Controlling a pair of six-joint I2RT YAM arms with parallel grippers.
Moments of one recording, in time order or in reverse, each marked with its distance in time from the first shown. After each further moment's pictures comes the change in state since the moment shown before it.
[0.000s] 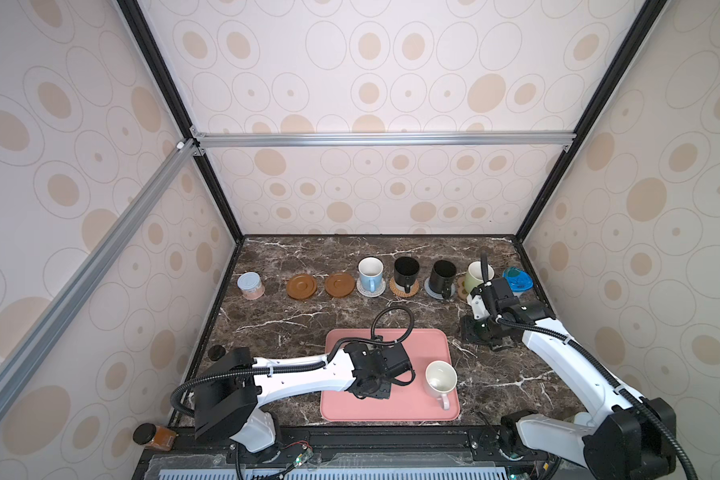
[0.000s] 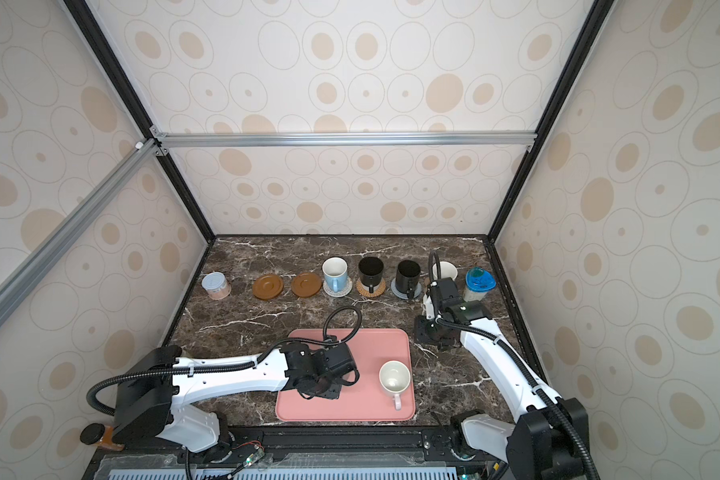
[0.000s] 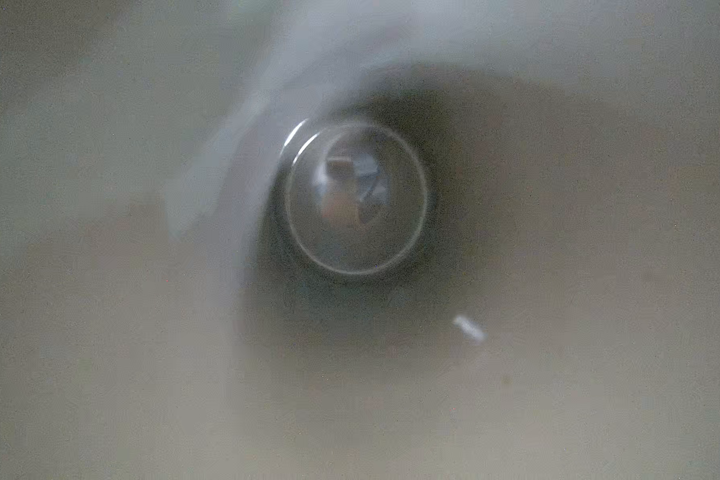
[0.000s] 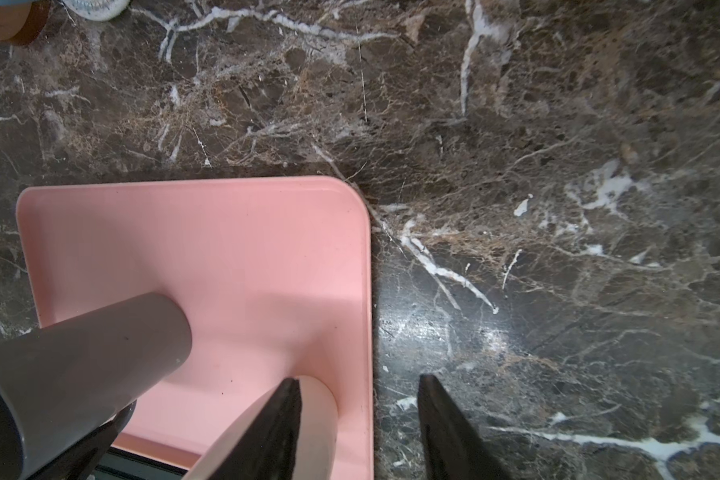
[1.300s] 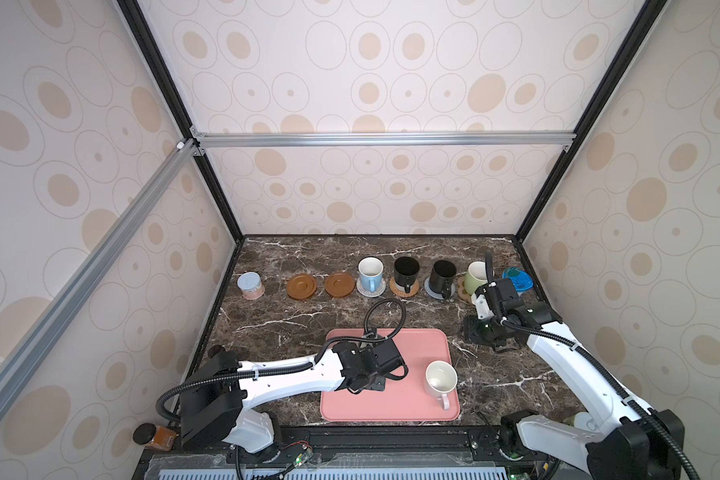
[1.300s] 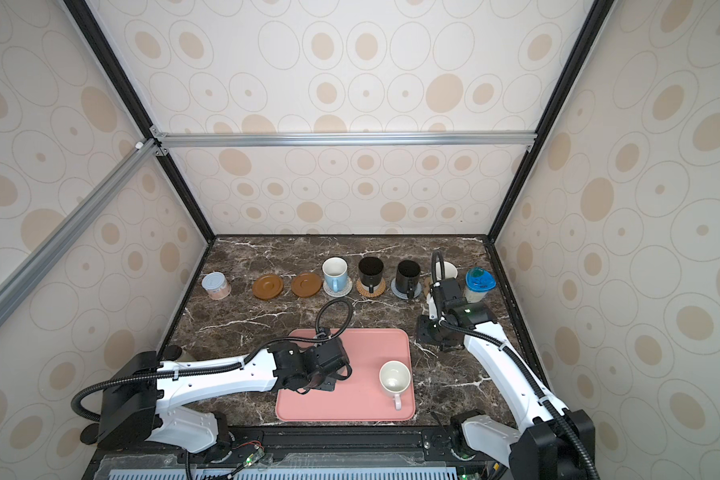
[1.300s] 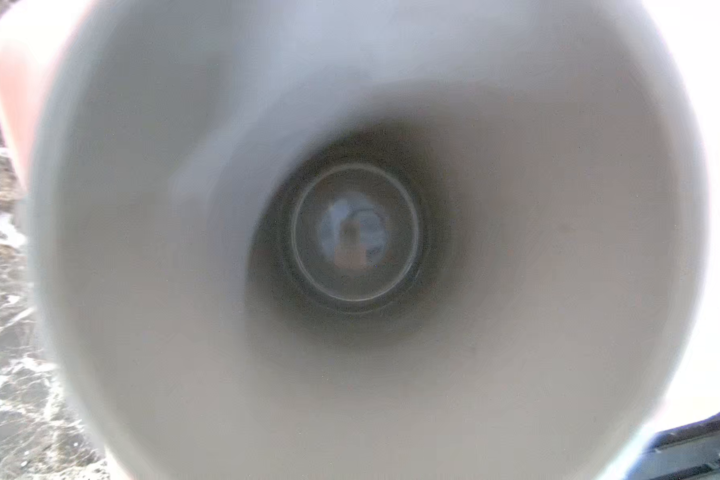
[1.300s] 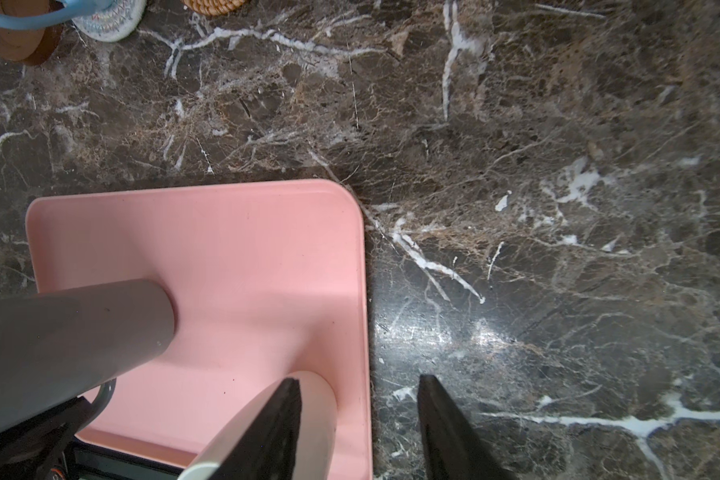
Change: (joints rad) left arm 0.042 -0.099 -0.056 0.061 -0.109 0.021; right arm 0.000 -0.047 0.013 -0.032 0.026 0.021
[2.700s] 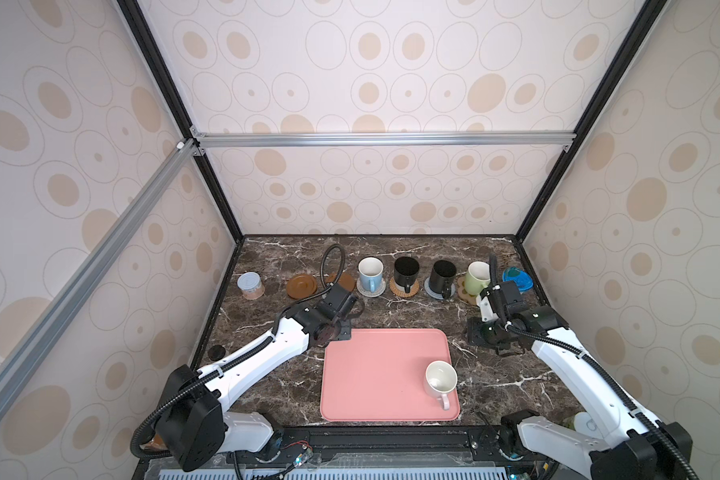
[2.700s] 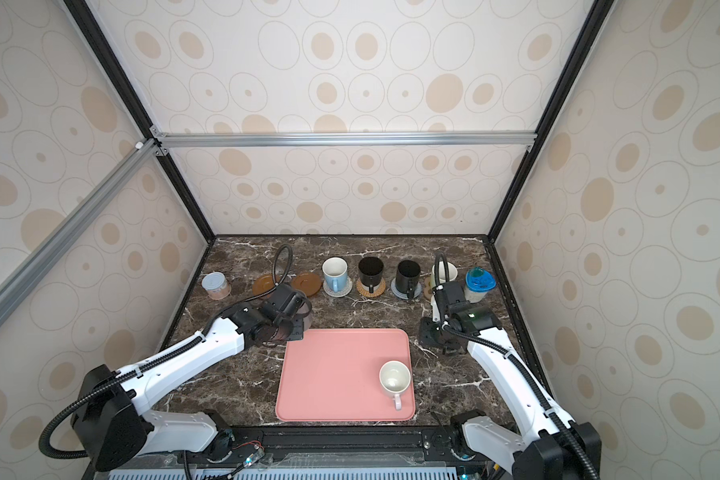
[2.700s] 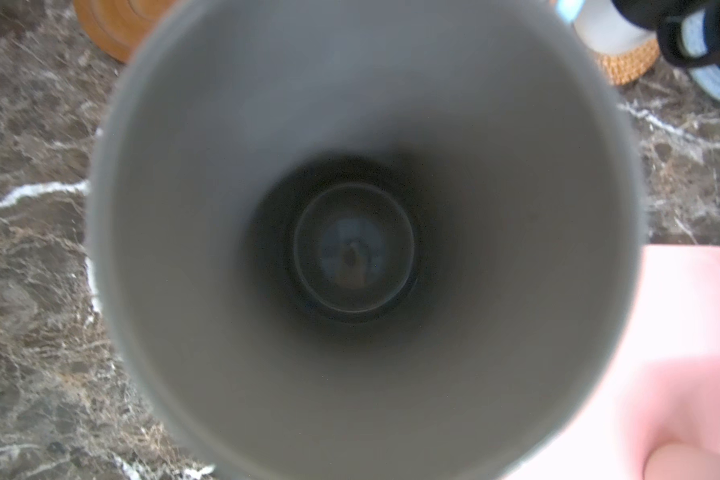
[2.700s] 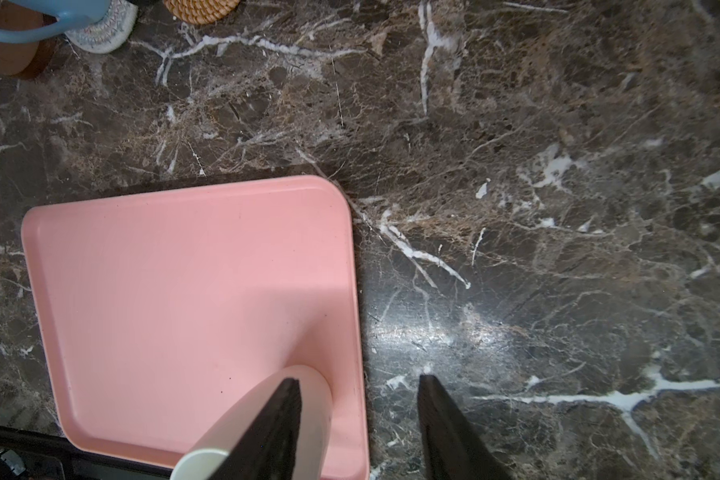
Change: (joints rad) left arm 0.498 -0.081 0.086 -0.013 -0.008 0.349; right arm 0.000 -0.050 -0.010 -0.029 0.032 0.034
